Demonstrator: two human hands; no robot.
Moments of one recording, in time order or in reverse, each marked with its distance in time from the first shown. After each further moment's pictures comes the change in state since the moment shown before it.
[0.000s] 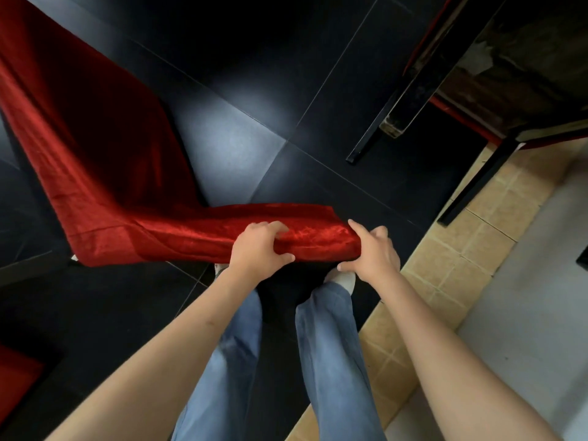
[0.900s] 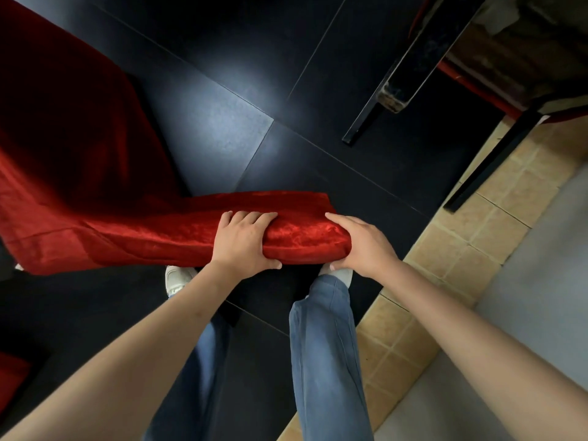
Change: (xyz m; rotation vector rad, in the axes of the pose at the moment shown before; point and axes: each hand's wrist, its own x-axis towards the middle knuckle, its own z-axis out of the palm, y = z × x) left_hand 0.050 -0.022 0.045 0.375 -0.003 0.170; right_hand 0.048 0.024 0.007 0.118 -0.114 -0.325
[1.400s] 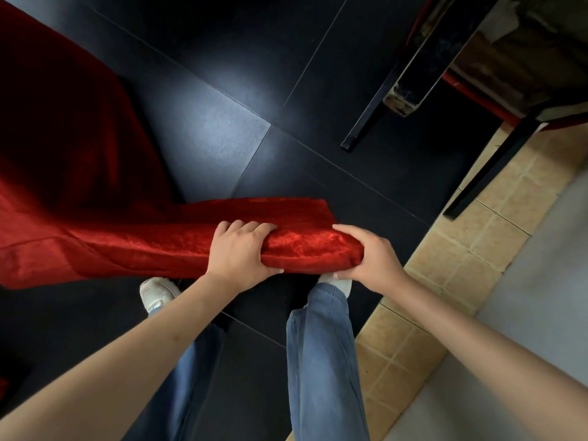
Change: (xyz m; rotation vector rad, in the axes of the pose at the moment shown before) left_hand -0.001 0.000 0.000 -0.018 0.130 0.038; right_hand -0.003 0.016 0.012 0.280 0.165 -0.077
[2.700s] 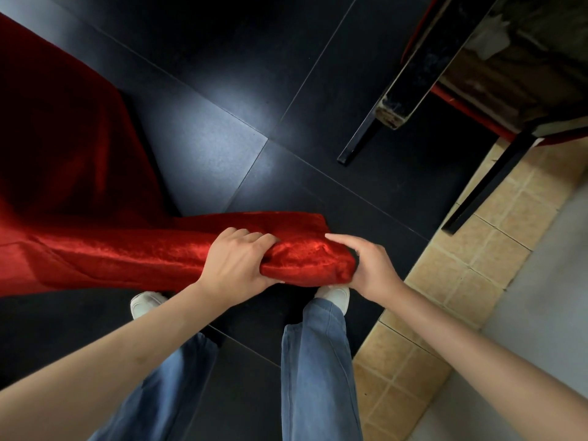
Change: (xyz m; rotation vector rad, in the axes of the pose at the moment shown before) left_hand 0.009 0.018 -0.019 -0.038 0.215 0.241; right_hand 0.010 0.000 -0.008 0.051 0.004 -0.108
